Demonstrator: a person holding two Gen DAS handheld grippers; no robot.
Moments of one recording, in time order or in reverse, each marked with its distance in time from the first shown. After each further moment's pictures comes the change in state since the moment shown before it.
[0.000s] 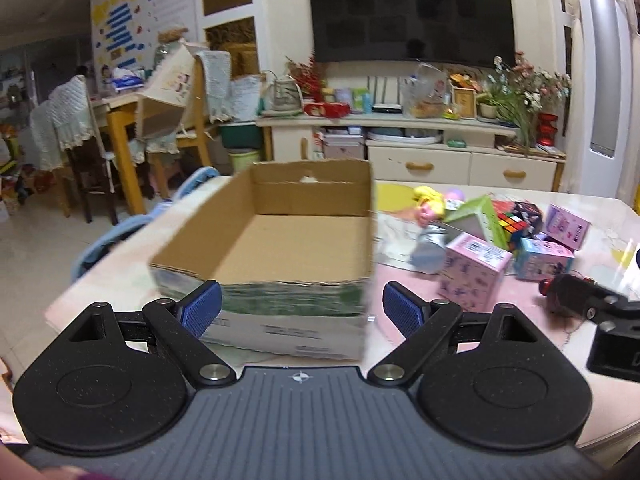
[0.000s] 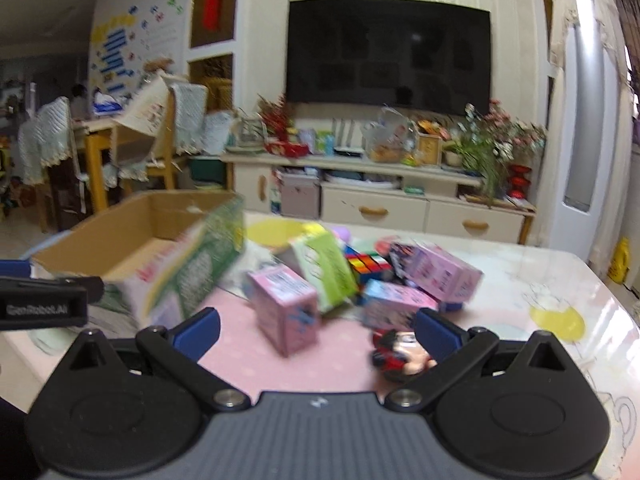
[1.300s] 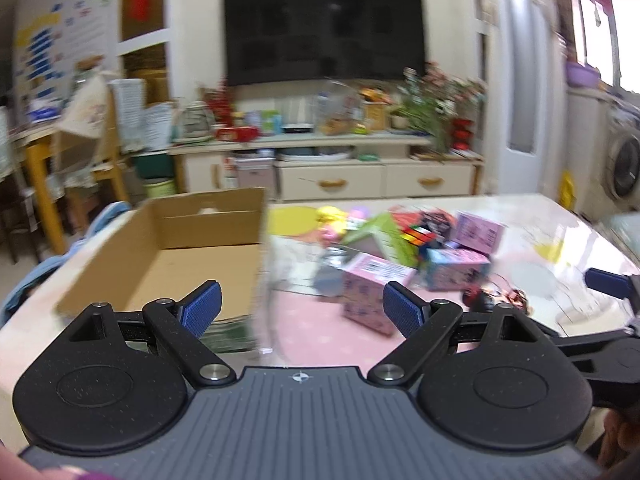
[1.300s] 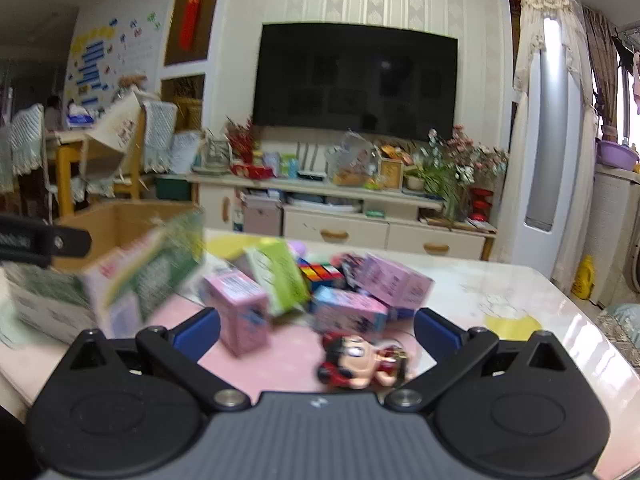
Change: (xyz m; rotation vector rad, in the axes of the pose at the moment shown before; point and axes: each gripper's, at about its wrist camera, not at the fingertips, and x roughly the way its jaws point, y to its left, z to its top) left arm 0.012 -0.076 0.007 0.101 -0.064 -0.275; right arm 0.006 -0.032 -0.040 -0.019 -0.039 -0.153
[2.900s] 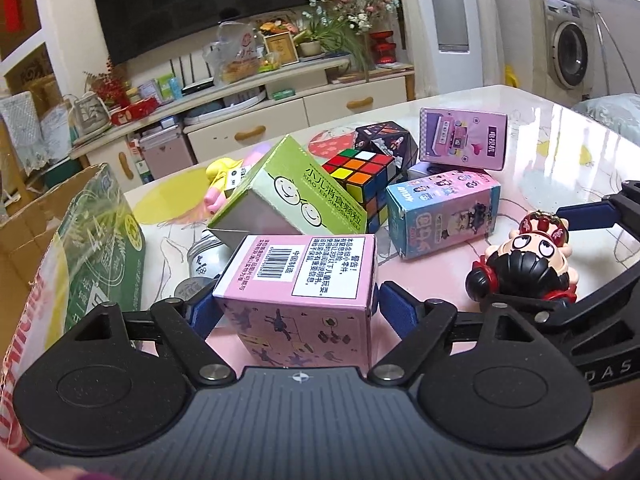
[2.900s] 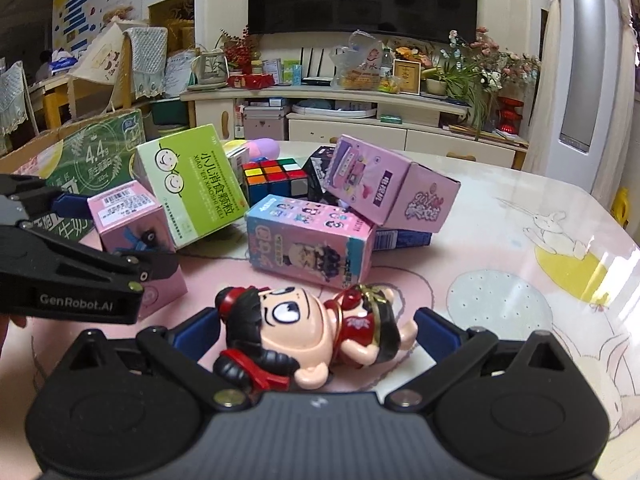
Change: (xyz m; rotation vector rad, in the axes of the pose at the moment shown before) left arm 0.191 -0.066 -0.004 0.262 0.162 -0.140; right arm 0.131 -0.052 -0.017 0.028 0.258 0.108
